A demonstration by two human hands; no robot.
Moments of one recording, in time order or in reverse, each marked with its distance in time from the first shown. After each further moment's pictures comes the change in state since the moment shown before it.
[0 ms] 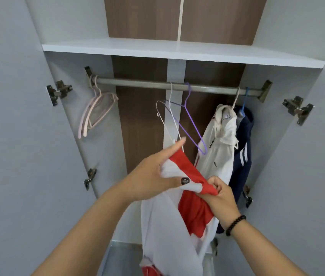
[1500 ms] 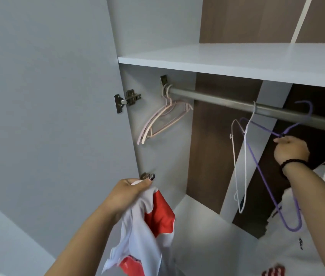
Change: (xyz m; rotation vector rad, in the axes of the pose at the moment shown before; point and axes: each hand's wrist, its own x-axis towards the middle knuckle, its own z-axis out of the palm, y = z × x) left_hand -0.003 -0.087 -0.048 -0.398 0.926 -0.778; right_hand 0.366 -0.036 0.044 -0.618 0.112 -0.124
